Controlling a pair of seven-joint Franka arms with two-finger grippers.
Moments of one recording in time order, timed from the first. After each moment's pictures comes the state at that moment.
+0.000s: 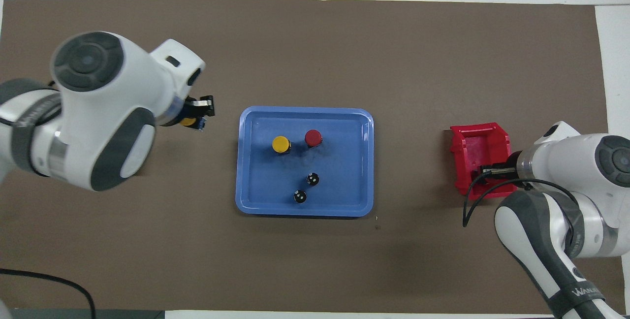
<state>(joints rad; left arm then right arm) -0.34 0.08 0.03 -1.83 0.07 1.95 -0.37 -0.04 -0.15 0.03 -2.44 -0.02 2.30 -0.03</state>
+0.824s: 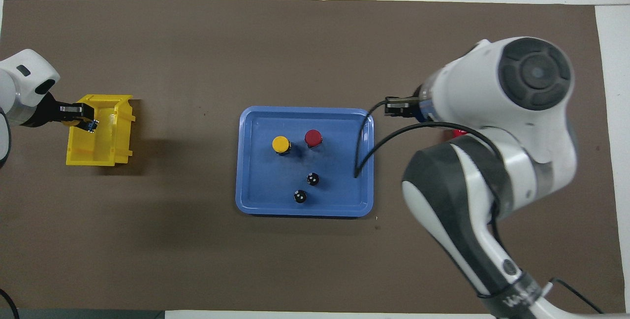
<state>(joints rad) 0.00 0.08 0.04 -2.02 0.07 2.14 0.08 0.09 0.17 0.36 -1.73 -0.09 2.01 0.53</state>
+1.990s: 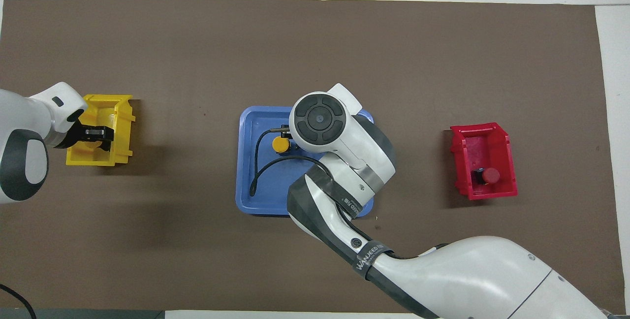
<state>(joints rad) 0.01 0.09 0.04 -2.17 0.07 2.30 0.09 0.31 0.45 0.37 -1.69 -0.24 2.18 0.80</state>
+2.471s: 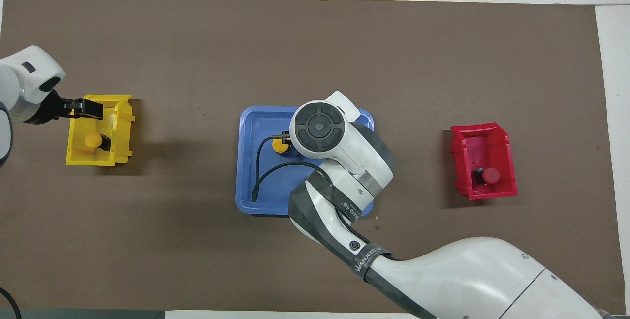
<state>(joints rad) -0.06 0.07 0.01 -1.87 0.06 1.99 -0.03 0.31 0.45 0.37 -1.72 -0.24 2.22 0.80</state>
